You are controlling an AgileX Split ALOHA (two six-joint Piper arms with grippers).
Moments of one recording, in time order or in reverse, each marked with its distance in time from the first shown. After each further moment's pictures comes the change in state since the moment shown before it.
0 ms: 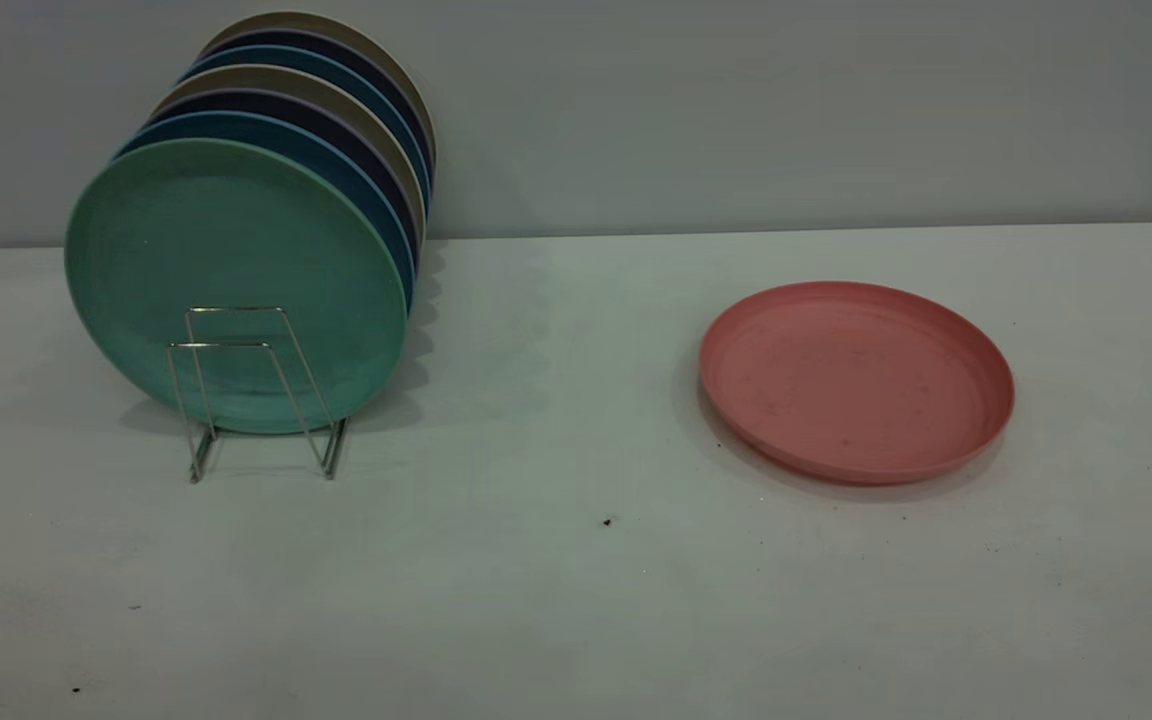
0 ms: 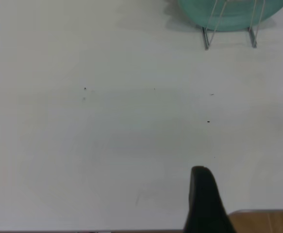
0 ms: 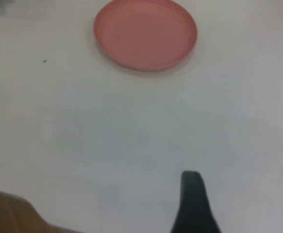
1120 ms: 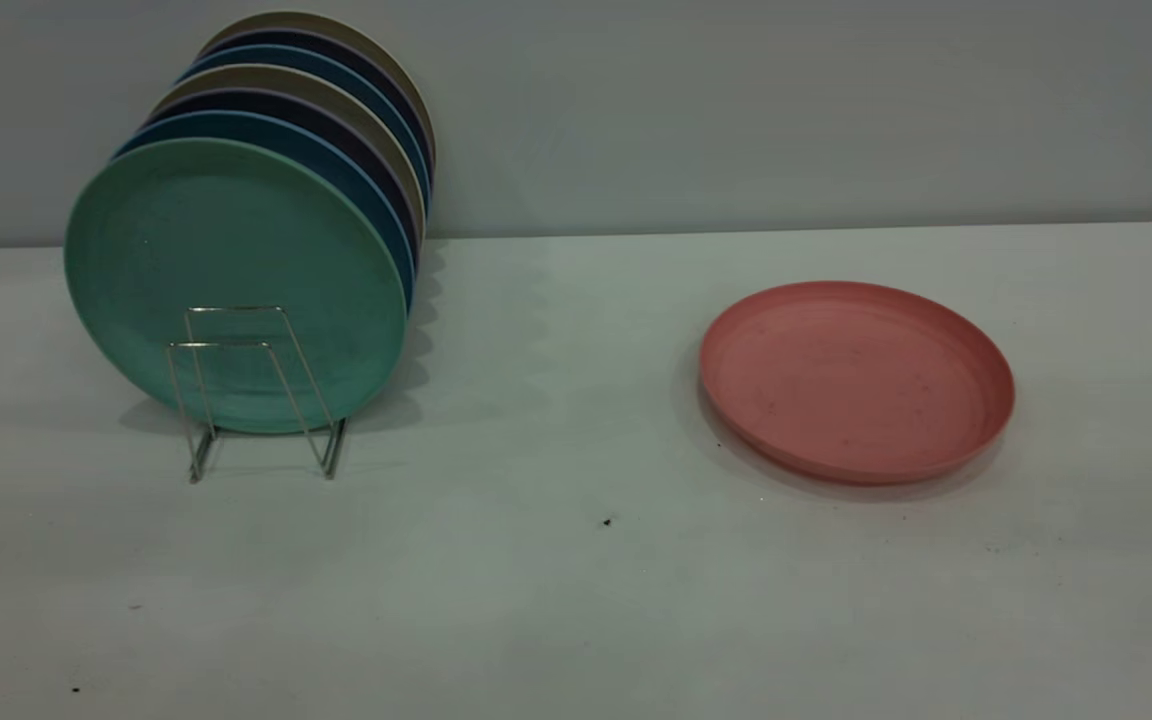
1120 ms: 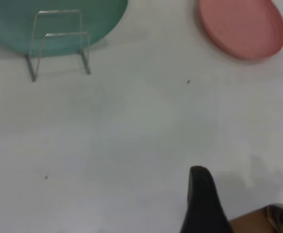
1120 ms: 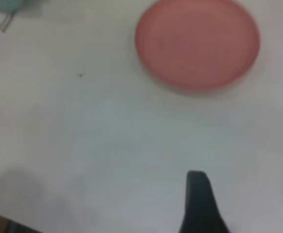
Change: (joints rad) left arm 0.000 0.641 -0.061 -0.602 -0.370 0.358; right arm 0.000 0.770 -0.027 0.293 -0.505 -0.274
